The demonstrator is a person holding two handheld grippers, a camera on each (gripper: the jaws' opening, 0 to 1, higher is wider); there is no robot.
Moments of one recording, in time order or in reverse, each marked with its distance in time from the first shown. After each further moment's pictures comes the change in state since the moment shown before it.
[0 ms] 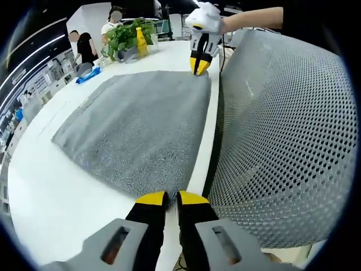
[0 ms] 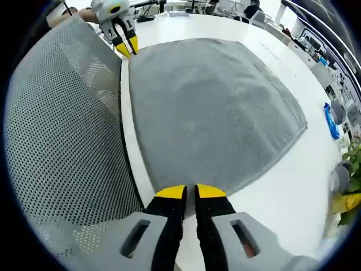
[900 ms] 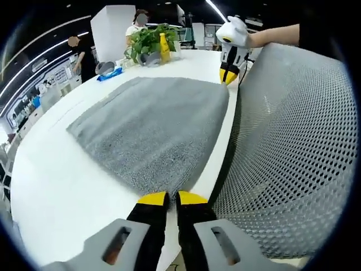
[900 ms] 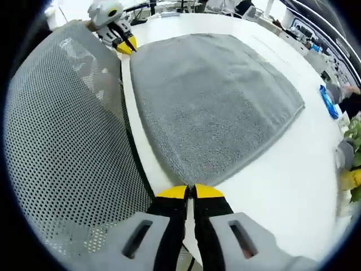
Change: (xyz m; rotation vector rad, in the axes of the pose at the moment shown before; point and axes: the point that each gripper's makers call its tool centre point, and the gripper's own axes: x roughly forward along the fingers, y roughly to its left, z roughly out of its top) left arm -0.002 0.008 0.000 -0.134 -0.079 0.131; right arm -0.002 0.000 -0.007 0.165 -0.029 -0.014
